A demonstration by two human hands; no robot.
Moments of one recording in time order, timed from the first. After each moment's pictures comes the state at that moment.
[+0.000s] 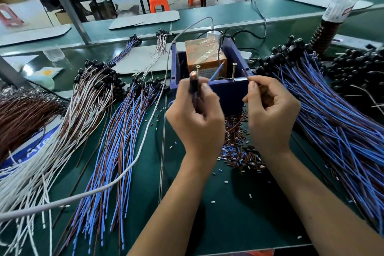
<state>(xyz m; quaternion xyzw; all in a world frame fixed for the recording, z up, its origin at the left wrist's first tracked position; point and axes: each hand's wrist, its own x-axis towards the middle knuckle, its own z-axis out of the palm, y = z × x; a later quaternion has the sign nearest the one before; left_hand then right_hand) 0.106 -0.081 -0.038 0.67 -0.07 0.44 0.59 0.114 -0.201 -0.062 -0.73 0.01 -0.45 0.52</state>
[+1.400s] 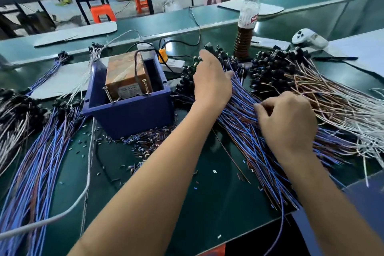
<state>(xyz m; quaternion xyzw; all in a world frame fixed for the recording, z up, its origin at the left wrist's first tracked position) 0.176 -0.267 -0.007 0.89 -0.15 0.11 0.42 0.043 -0.361 -0.046 -0.91 0.24 -0.31 0.11</state>
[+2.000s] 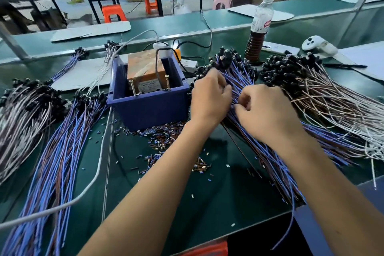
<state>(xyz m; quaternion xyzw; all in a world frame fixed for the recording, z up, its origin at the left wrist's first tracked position) 0.154 -0.209 -0.027 0.86 -0.20 0.13 0.45 0.059 -0.308 -0.002 -0.95 0.15 -0.18 0.19</state>
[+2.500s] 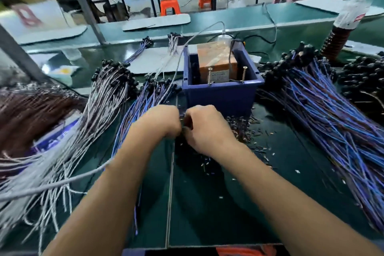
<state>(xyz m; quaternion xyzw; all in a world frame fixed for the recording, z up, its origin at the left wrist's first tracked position) 0.157 0.025 -0.018 0.99 -0.06 -0.14 -0.02 0.117 -0.102 -0.040 -0.96 -0.11 -0.02 0.27</state>
